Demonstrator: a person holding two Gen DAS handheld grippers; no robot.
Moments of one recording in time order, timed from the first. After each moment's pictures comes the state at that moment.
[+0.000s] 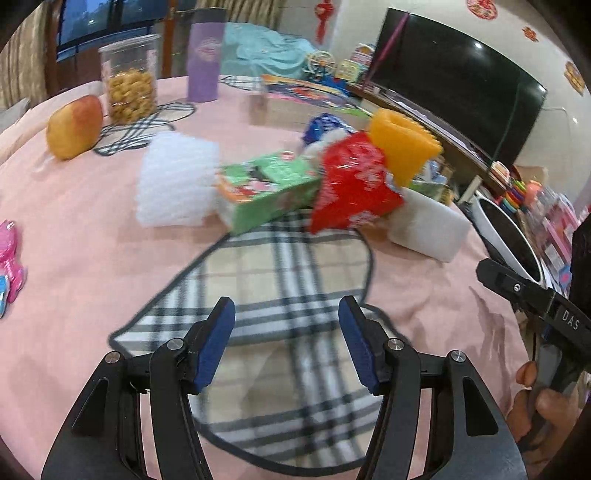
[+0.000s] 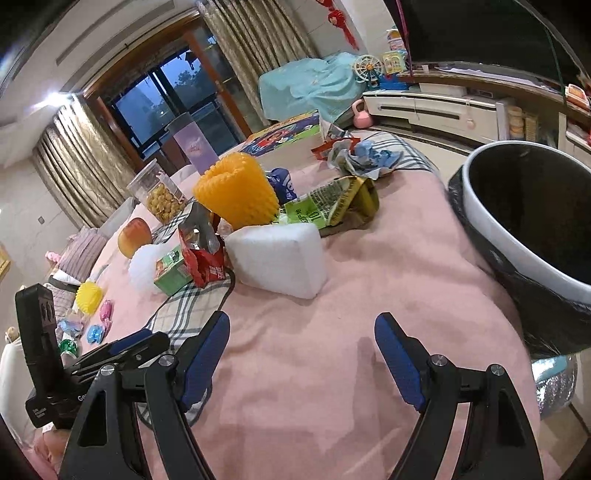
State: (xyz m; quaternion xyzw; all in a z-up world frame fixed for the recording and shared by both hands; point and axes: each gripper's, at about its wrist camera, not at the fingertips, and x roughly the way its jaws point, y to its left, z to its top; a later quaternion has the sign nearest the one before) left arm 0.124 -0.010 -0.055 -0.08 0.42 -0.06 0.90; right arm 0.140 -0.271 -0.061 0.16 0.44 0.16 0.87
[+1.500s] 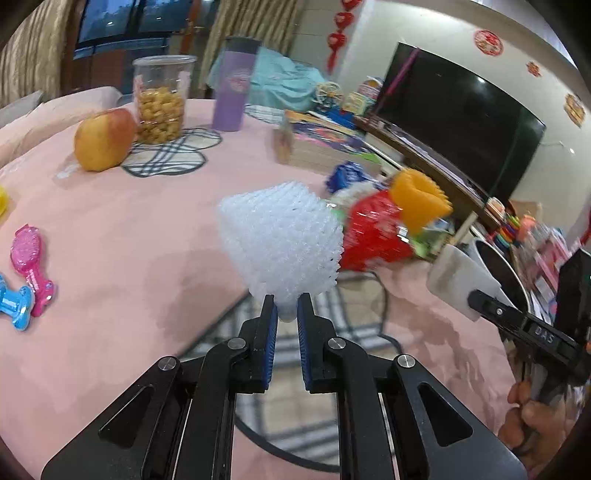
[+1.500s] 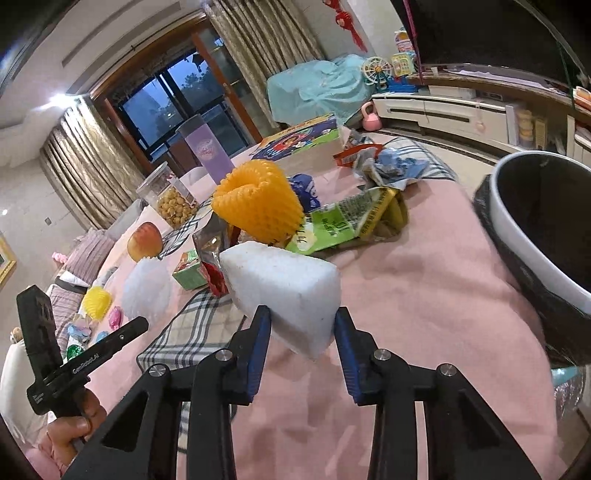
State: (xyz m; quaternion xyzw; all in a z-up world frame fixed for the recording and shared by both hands) left arm 0.114 0.024 -0.033 -0.11 0.37 -0.07 0.92; right arm 0.140 -0.258 -0.052 0.17 0.43 0.17 0.87
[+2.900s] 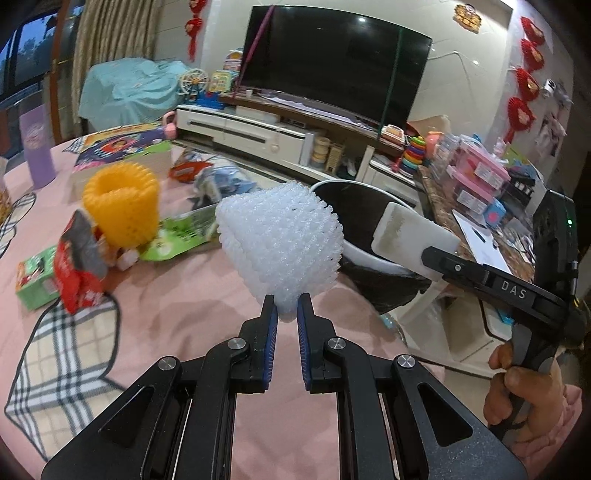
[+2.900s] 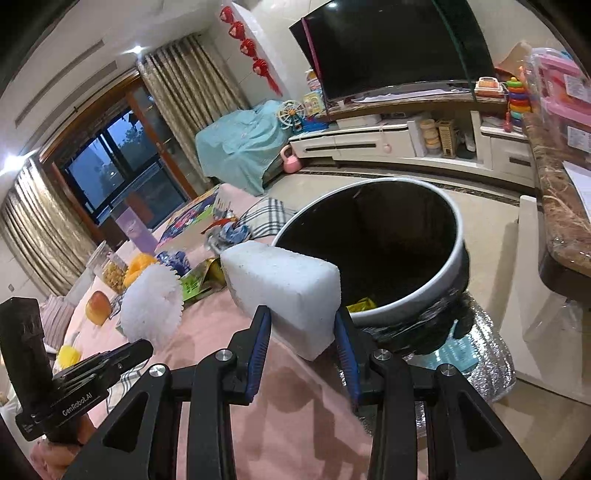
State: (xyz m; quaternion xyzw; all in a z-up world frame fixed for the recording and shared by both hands) left arm 0.123 -0.194 -0.004 0.00 0.37 -0.26 0.89; right arm 0.098 -0.413 -0.027 0.21 0.38 0.03 0.90
